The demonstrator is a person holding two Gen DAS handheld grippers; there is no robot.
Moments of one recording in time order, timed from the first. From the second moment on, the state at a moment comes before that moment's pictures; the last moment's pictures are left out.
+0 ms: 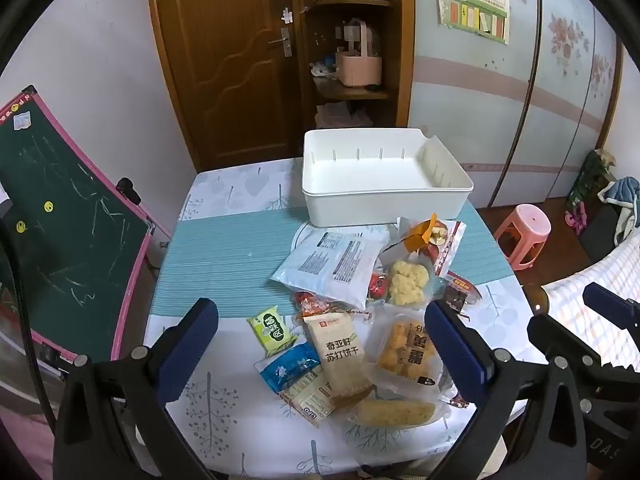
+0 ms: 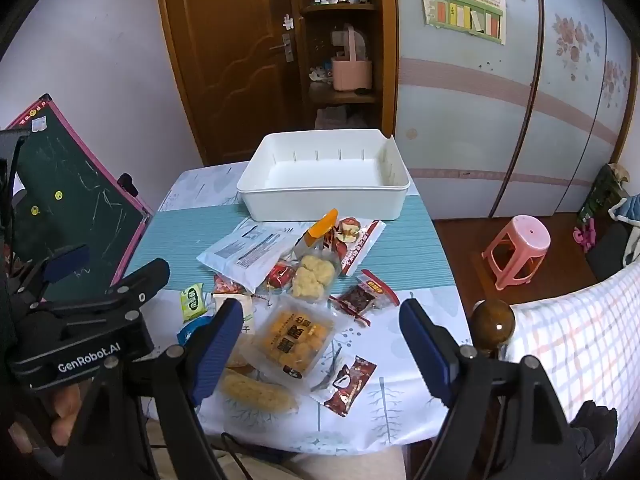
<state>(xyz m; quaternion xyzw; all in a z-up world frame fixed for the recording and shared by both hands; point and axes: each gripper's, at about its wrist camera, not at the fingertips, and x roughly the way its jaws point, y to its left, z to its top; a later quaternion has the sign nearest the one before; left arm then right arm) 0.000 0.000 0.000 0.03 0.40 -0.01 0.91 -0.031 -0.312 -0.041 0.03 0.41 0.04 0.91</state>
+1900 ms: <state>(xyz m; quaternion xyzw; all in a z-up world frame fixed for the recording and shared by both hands) -0.002 -0.001 -0.014 0.02 0.44 -0.02 0.90 -0.031 -0.311 -0.051 0.05 0.42 0.05 0.90</state>
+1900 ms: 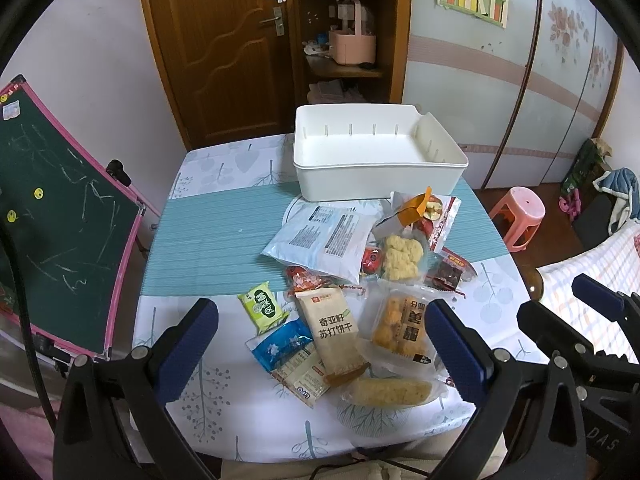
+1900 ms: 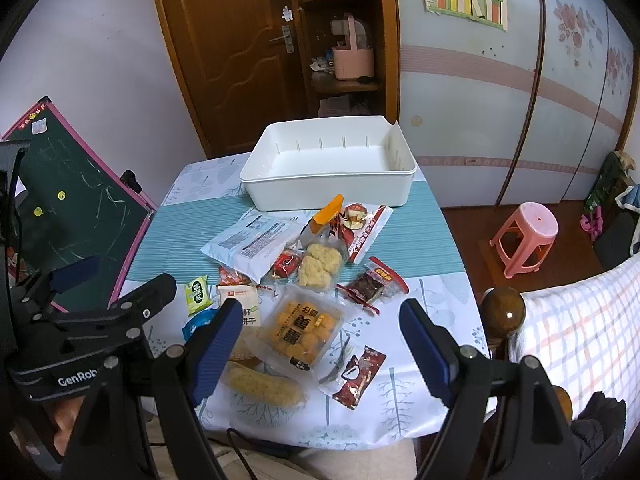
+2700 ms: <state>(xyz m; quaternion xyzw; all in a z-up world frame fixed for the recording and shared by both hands) 0.000 0.005 0.012 0.04 0.41 -0.01 0.91 -0.025 -0.329 -0.039 0.06 0.40 0.03 0.91</state>
